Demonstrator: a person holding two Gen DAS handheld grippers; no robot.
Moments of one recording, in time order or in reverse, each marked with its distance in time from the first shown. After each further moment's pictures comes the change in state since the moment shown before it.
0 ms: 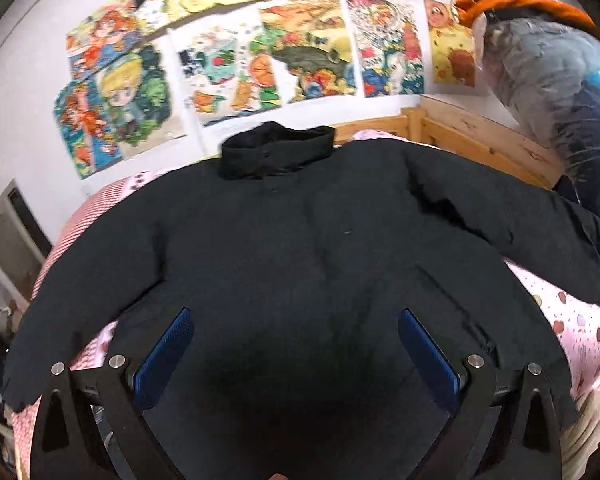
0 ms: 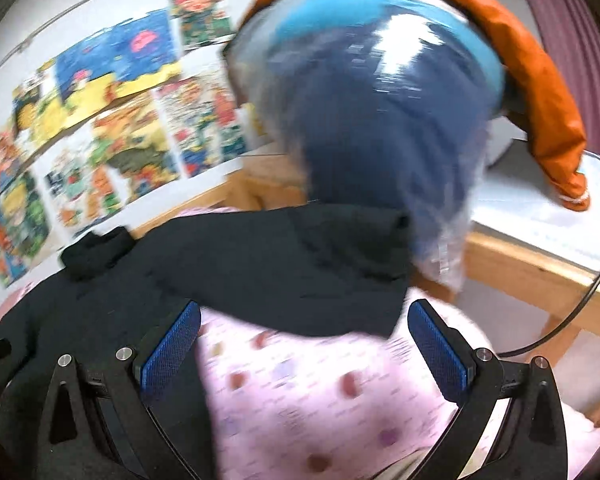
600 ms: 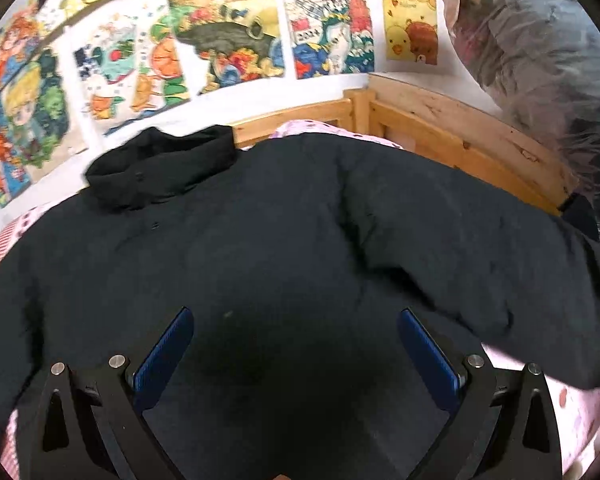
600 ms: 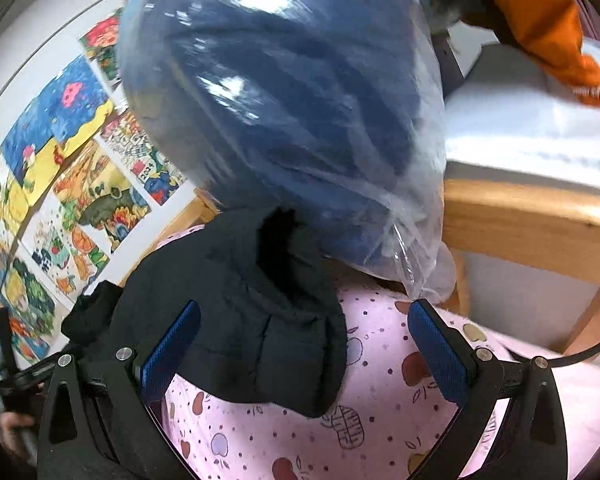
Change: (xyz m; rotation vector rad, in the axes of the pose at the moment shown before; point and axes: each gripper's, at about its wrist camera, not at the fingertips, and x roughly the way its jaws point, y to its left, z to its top) left arm 0.136 -0.097 0.079 0.067 0.052 -0.162; right arm 0.086 -0.073 -0.015 0.318 0.116 0.070
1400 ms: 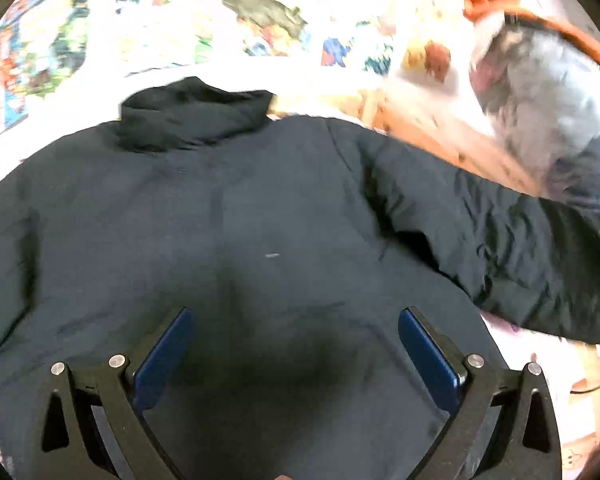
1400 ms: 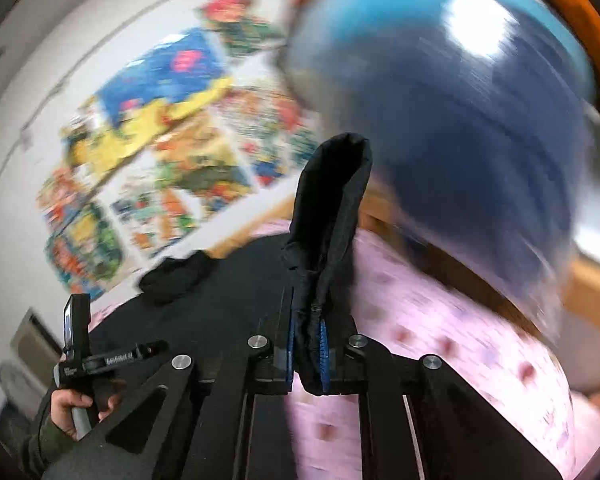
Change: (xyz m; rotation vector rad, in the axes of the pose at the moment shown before) left arm -0.061 0.108 -0.050 -0.177 0.039 -0.159; right arm -0.075 0.145 -0.009 -0.343 -0.033 0.334
